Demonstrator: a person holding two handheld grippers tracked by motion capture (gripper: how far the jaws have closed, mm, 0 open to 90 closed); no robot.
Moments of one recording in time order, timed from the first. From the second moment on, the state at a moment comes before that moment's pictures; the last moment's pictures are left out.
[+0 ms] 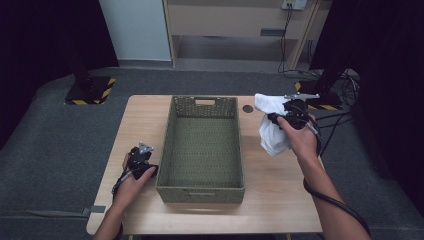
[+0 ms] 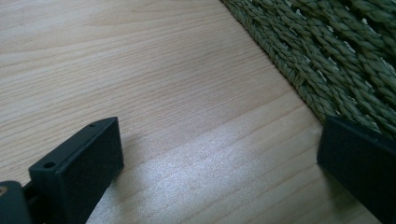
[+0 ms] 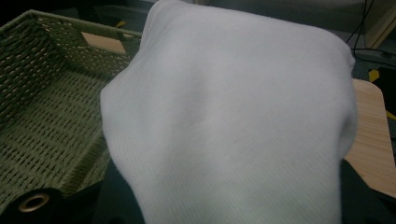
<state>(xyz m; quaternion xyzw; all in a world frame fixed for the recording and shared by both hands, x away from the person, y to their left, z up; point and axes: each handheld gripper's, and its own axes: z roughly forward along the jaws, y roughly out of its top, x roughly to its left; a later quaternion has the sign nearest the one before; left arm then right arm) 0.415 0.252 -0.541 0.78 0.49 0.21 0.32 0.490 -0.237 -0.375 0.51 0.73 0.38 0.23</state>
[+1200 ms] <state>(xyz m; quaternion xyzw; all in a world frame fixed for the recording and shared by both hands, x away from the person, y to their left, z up) 0.415 0.252 -0.541 0.78 0.49 0.21 0.32 0.556 -0.223 -0.419 0.55 0.72 0.35 0.24</state>
